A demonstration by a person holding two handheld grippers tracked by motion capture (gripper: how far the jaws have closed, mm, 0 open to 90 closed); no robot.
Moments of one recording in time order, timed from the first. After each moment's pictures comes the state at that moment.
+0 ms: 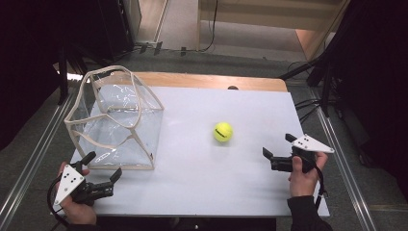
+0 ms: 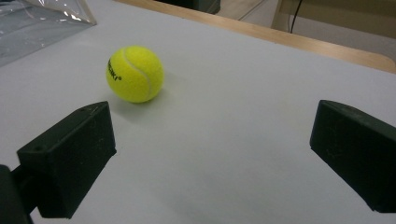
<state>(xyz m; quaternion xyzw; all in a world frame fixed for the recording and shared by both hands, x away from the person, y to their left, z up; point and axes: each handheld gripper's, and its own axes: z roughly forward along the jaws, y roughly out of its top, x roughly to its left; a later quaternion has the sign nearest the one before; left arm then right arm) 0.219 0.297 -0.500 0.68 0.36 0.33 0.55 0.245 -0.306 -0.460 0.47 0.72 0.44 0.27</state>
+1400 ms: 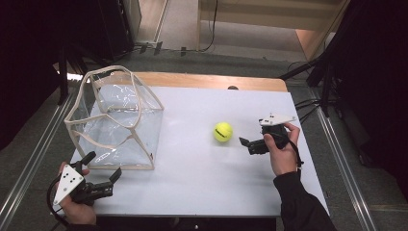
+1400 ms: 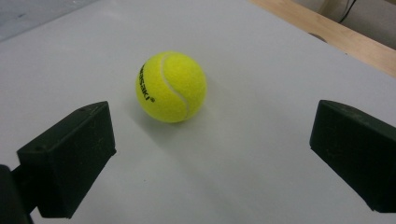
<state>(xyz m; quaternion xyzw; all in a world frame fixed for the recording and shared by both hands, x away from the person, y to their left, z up) 0.219 0.297 -0.500 0.68 0.35 0.32 0.56 0.311 -0.248 -0.438 0.40 0.81 0.37 0.21</state>
